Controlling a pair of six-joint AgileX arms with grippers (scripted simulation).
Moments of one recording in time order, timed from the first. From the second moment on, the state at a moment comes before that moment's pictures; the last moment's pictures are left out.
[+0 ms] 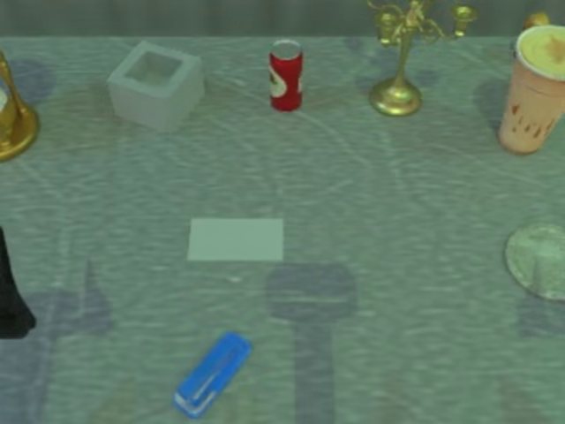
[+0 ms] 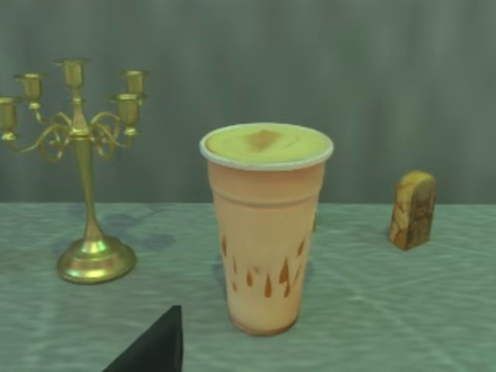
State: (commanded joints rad) left arm 0.00 0.00 0.00 0.00 0.00 0.00; right arm 0.00 0.00 0.00 0.00 0.00 0.00
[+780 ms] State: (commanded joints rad) left arm -0.30 0.67 0.50 -0.46 -0.01 -0.05; right arm 0.00 0.00 0.00 0.00 0.00 0.00
